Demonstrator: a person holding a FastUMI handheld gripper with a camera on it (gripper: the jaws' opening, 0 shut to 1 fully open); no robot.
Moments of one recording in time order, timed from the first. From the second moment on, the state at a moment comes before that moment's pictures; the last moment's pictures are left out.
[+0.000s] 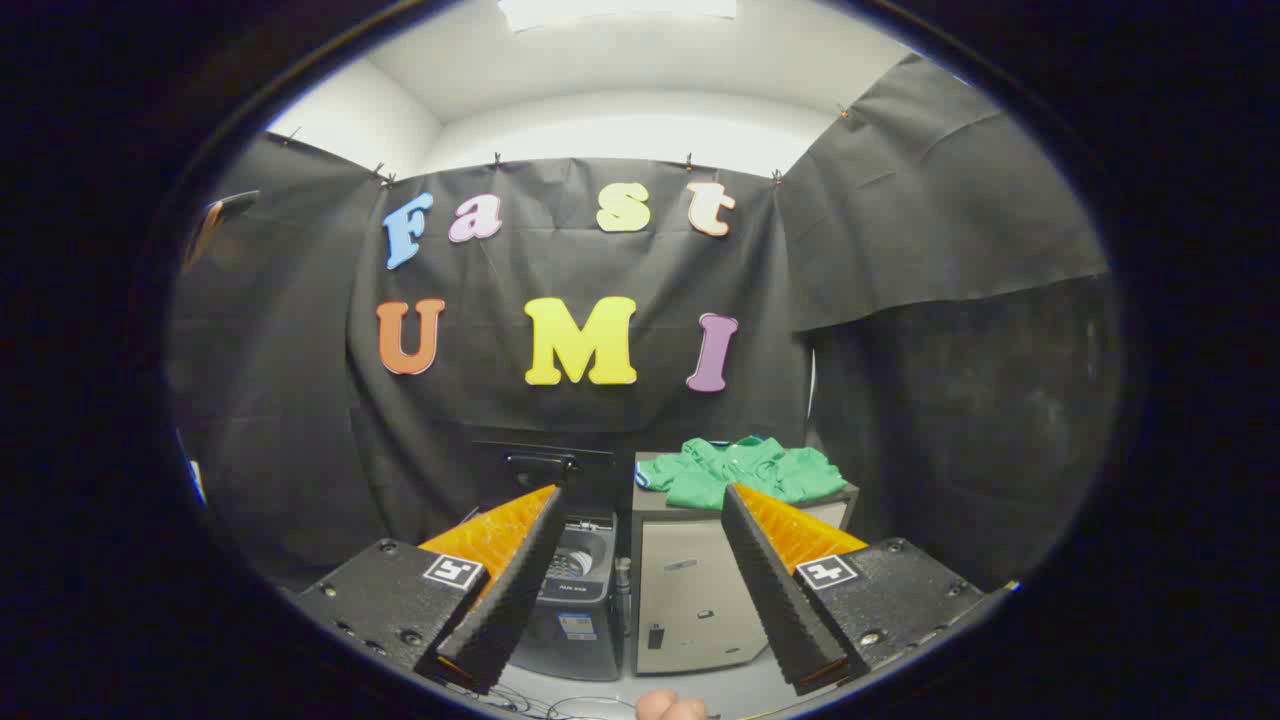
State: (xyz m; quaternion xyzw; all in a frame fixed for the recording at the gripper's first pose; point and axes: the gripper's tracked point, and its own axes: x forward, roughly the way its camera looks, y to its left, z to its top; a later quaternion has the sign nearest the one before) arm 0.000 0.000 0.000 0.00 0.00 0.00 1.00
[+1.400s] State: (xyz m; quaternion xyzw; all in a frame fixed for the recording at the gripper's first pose) arm 0.007 -0.003 0.012 0.03 0.01 0.00 1.00
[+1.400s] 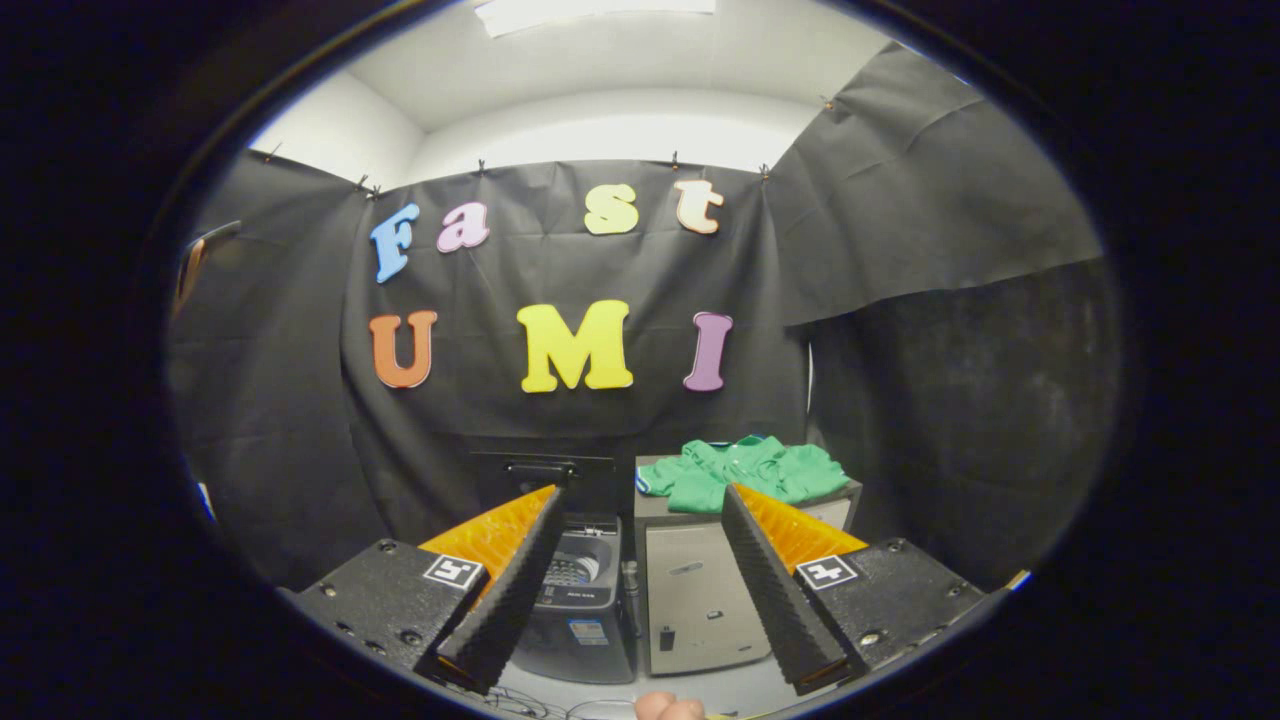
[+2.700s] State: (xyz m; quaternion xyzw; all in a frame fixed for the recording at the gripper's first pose) arm 0.247 -0.130 0.029 0.02 0.12 -0.04 0.99
